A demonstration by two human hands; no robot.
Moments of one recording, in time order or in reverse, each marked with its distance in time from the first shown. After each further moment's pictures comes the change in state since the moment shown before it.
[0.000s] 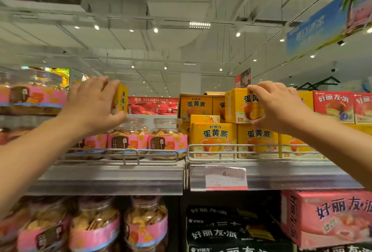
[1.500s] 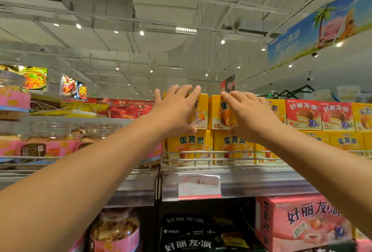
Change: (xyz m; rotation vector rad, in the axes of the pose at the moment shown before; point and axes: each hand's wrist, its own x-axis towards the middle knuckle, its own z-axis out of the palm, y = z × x) left_hand 0.044 0.192 0.006 -0.250 -0.199 0.322; right_hand -0.003 -0.006 0.003 -0.047 0.008 -0.063
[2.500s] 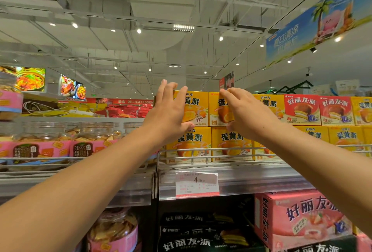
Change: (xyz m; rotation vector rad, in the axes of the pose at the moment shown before) left_hand -0.014 0.001 0.022 -0.185 0.162 -0.082; right_hand -0.001 0.003 0.008 0.106 0.019 -0.009
